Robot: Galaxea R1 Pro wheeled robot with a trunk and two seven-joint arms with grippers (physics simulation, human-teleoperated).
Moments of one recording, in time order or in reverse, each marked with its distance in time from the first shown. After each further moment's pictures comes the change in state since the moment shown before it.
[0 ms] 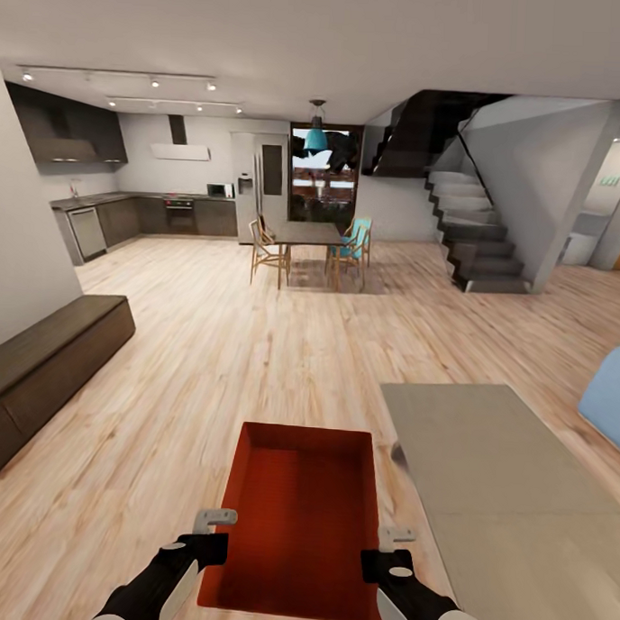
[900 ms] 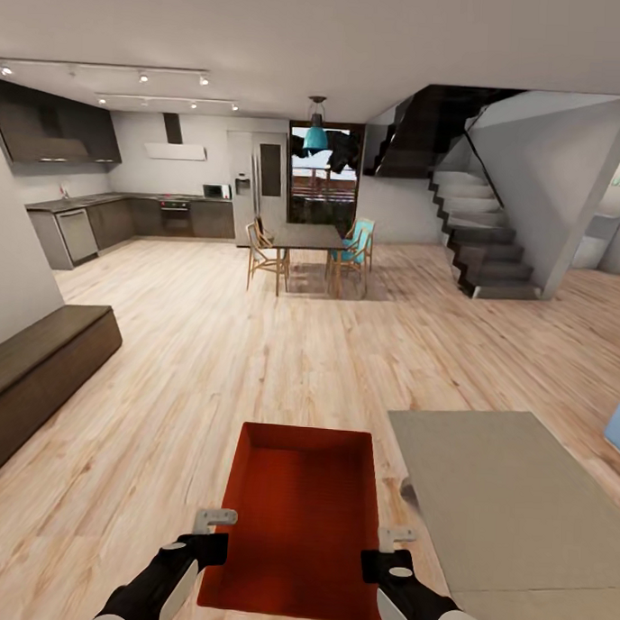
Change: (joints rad) left arm 0.000 -0.001 0.001 0.000 -0.001 0.001 0.000; right arm 0.000 0.000 -0.001 0.001 0.000 0.000 0.001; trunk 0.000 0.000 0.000
